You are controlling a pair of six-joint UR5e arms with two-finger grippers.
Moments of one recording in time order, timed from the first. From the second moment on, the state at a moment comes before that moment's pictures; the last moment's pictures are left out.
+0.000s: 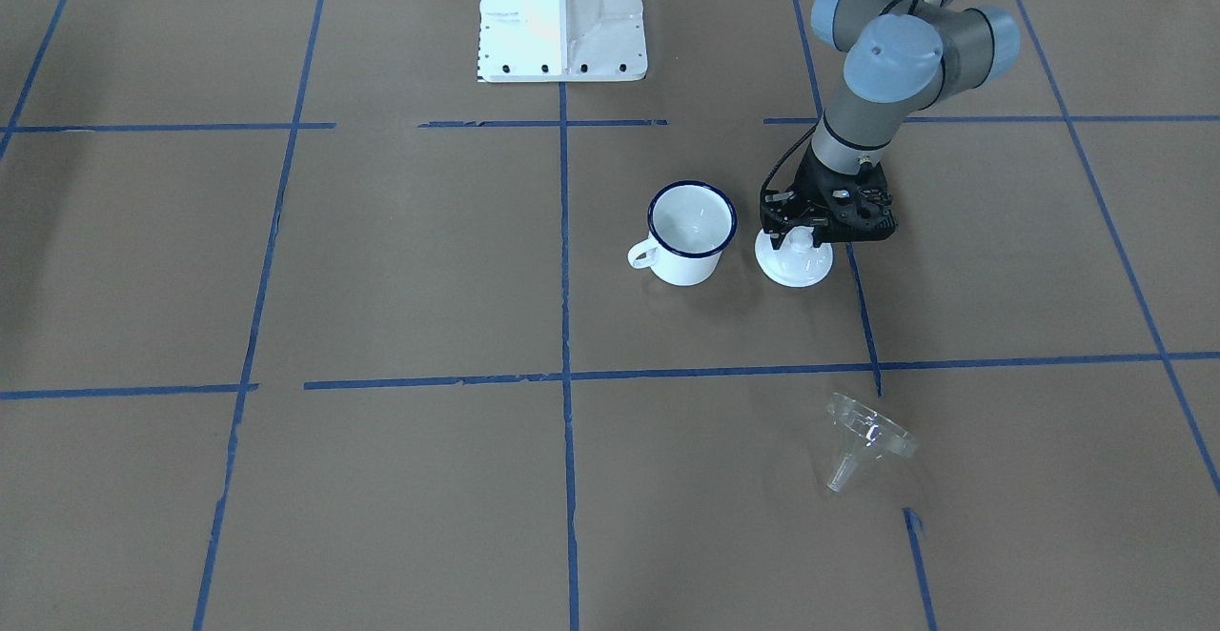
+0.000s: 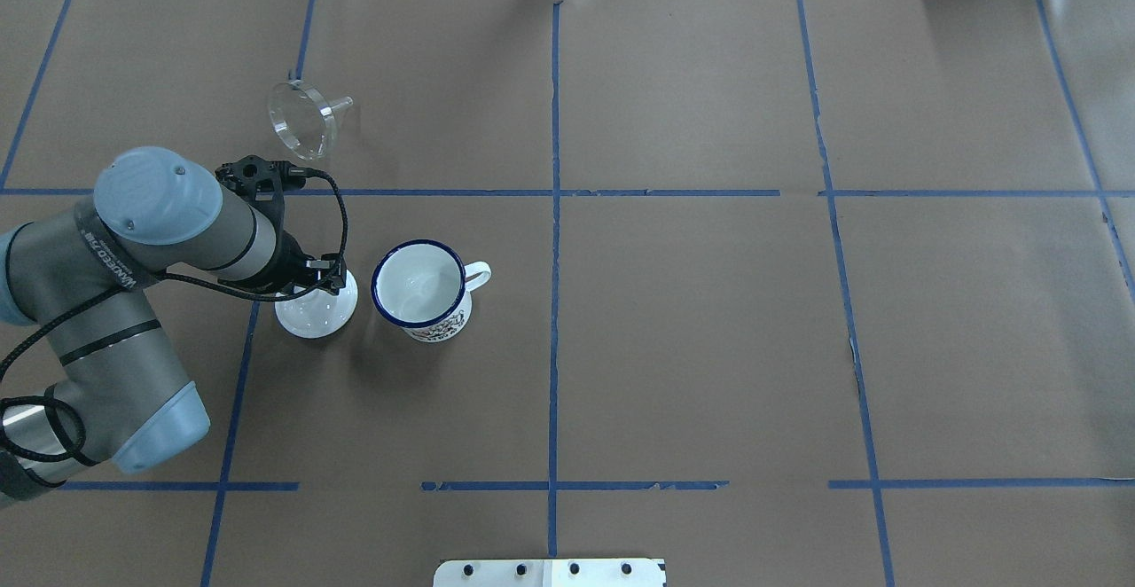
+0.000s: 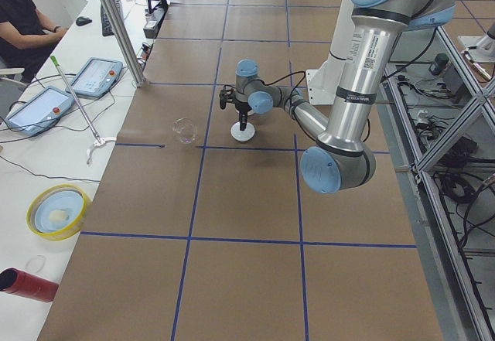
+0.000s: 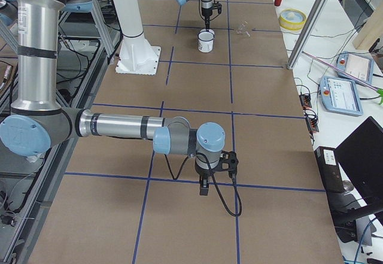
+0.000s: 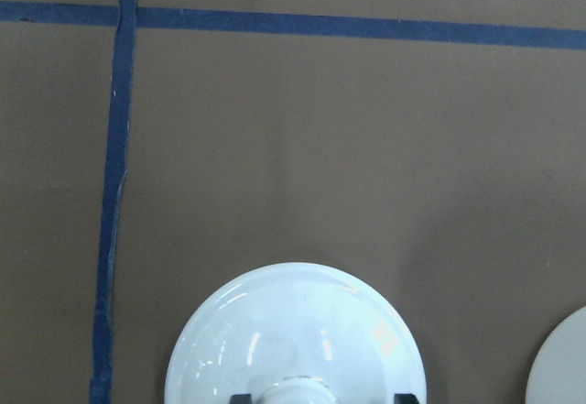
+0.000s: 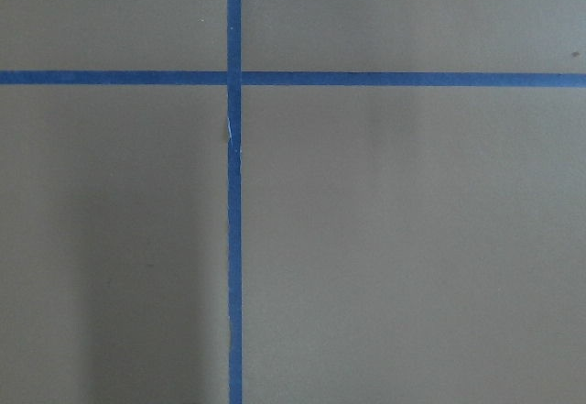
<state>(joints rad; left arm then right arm) -0.64 -1.86 -1.79 -1.83 -1.93 -1.16 1.57 -1.68 1.66 -1.57 2.29 0.01</state>
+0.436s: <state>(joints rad) -0.65 -1.86 -1.79 -1.83 -1.93 -1.16 1.57 -1.68 1.66 -1.57 2.29 0.01</state>
